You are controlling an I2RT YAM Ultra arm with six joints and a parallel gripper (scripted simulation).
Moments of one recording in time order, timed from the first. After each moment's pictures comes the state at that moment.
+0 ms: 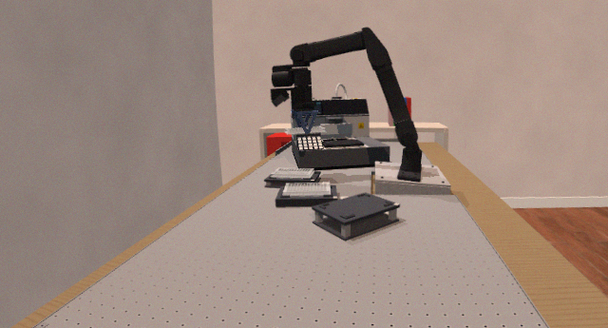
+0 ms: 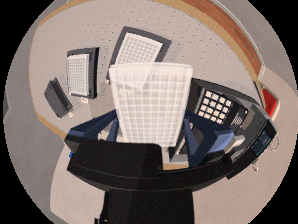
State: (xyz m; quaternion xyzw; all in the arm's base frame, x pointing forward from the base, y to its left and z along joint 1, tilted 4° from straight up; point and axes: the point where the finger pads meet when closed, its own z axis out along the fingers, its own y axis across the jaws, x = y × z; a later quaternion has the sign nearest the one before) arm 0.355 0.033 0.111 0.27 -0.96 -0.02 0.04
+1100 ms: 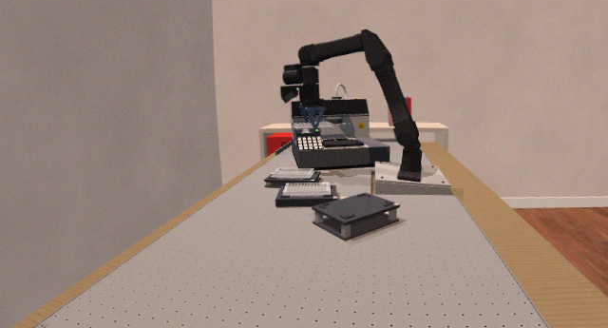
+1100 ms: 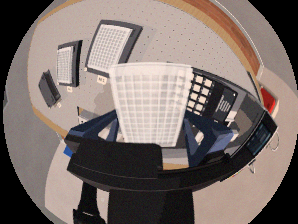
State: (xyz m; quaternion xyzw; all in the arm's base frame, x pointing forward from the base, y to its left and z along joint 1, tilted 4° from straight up) arm 0.358 -0.051 0.118 0.28 -0.96 -0.02 0.04
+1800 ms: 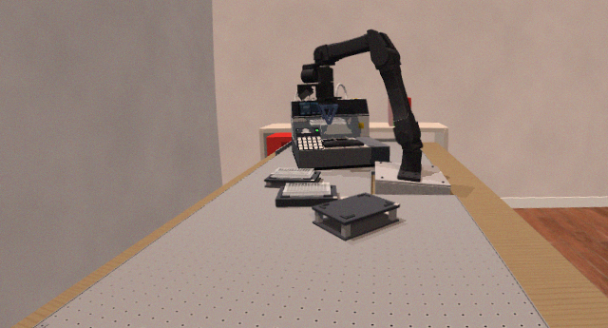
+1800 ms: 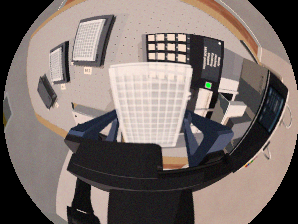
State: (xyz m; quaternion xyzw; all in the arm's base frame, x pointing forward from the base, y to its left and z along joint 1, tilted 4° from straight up) arm 0.326 -0.126 0.124 0.21 -0.98 -0.02 0.04
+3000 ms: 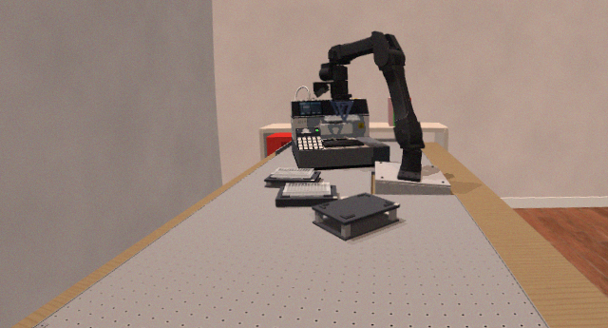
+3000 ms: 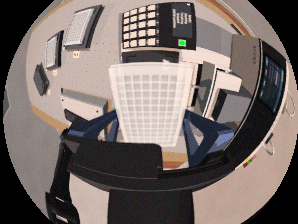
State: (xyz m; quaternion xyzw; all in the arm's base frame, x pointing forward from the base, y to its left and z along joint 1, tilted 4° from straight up) arm 0.290 -0.202 0.134 0.23 -0.97 -0.01 0.04
